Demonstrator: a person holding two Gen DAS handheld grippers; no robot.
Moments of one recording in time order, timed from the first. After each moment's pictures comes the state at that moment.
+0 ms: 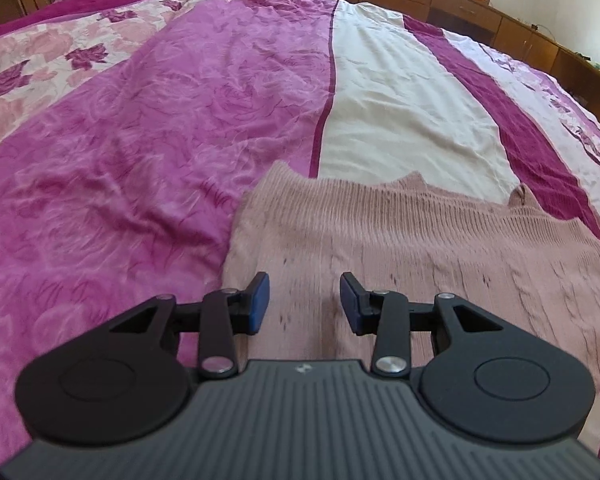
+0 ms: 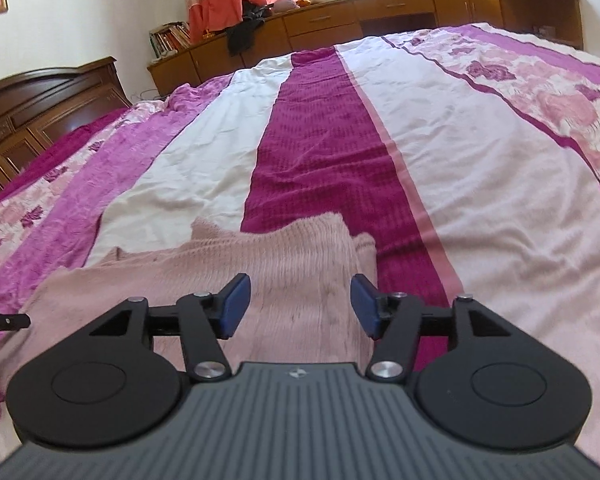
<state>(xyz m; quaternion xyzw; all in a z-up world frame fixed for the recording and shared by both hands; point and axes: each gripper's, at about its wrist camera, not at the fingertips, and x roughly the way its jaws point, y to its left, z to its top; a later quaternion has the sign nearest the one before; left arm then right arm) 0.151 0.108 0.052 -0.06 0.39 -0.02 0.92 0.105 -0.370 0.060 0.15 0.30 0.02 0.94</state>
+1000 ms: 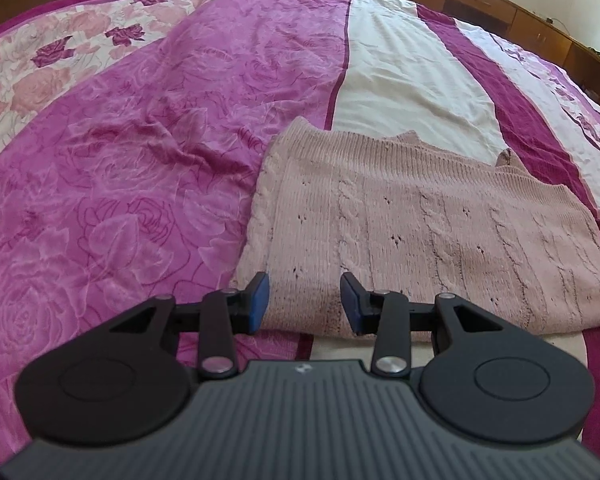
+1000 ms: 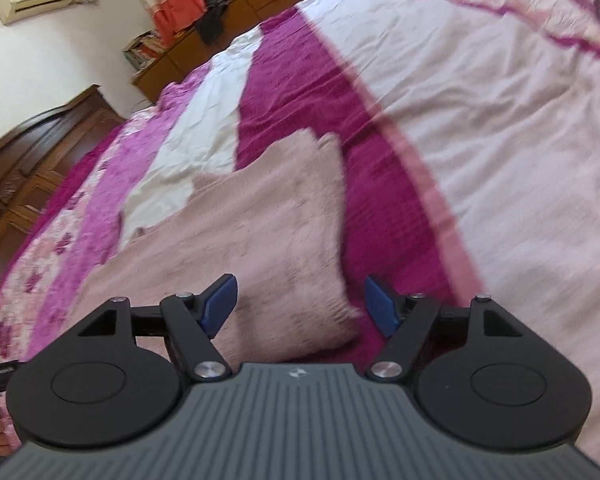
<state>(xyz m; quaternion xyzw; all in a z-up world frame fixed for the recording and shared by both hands) 0.079 0.106 0.063 -0.06 0.41 0.01 0.91 0.046 -0.399 0.020 0.29 0.35 0.04 0.89</state>
